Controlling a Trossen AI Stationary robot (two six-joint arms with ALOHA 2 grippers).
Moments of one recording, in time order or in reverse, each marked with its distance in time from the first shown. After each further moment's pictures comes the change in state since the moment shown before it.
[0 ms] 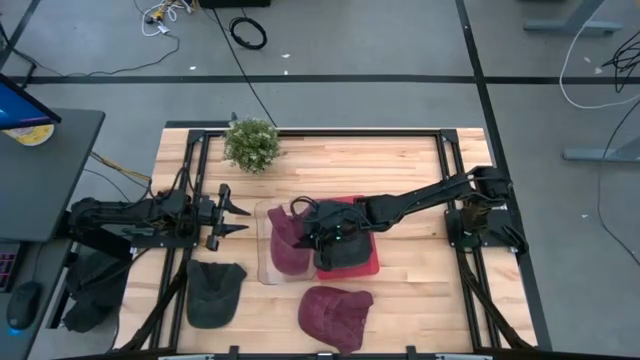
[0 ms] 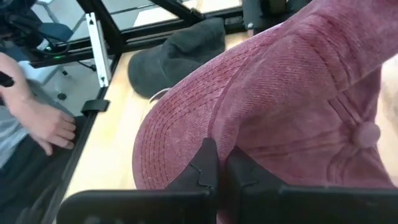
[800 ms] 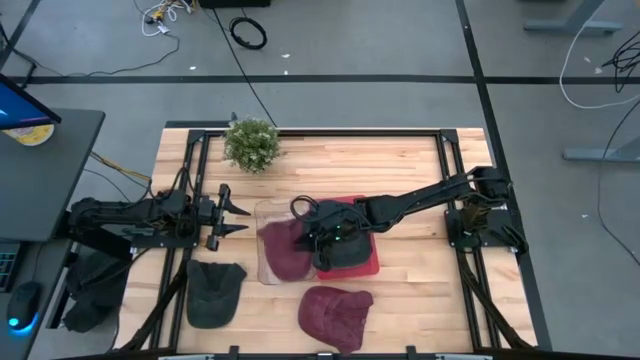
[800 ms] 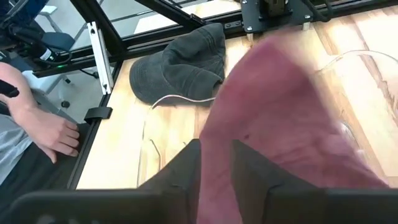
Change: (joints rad) left arm 0.000 0.000 0.000 0.001 0.000 0.000; right arm 0.005 0.004 0.000 0.019 0.011 0.027
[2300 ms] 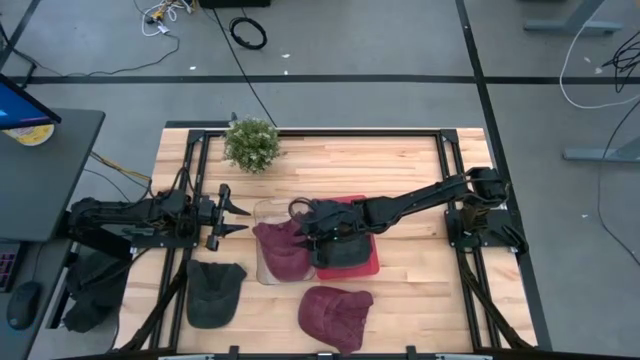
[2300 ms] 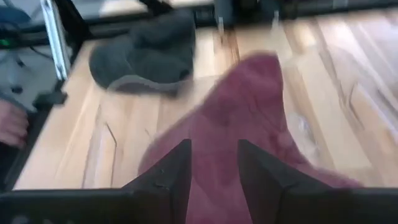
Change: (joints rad) left arm 0.000 0.000 0.000 0.000 0.000 0.000; right arm 0.000 0.023 0.000 -0.036 0.114 -0.093
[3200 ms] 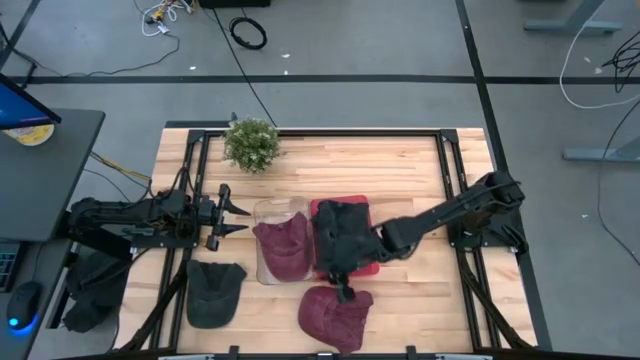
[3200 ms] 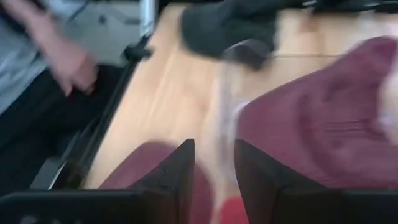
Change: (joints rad) left arm 0.000 0.000 0.000 0.000 0.000 0.000; right arm 0.226 -0.094 0.001 -0.164 0.009 -0.026
